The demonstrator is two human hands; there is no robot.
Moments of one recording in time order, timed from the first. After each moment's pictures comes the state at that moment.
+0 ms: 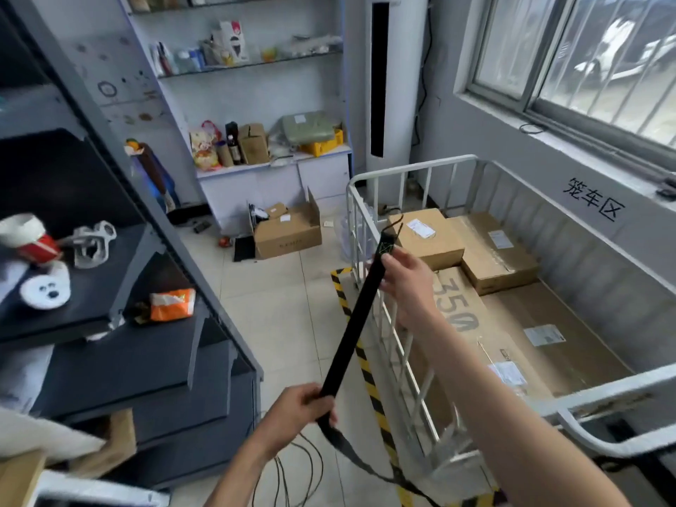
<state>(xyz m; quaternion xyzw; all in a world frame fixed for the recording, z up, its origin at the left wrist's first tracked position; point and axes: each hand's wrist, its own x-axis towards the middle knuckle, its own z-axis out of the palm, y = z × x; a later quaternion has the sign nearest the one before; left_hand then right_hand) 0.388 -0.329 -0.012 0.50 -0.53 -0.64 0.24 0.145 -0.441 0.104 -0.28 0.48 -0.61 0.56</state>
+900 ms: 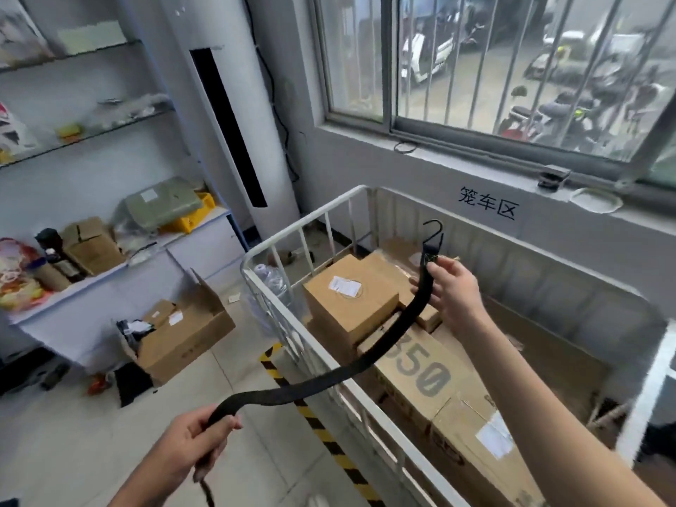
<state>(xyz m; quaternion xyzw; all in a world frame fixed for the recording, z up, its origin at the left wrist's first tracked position) 0.369 -0.747 0.090 0.48 -0.63 -0.60 0.12 -0.086 -0.686 0.073 -0.10 0.53 -0.75 0.38</state>
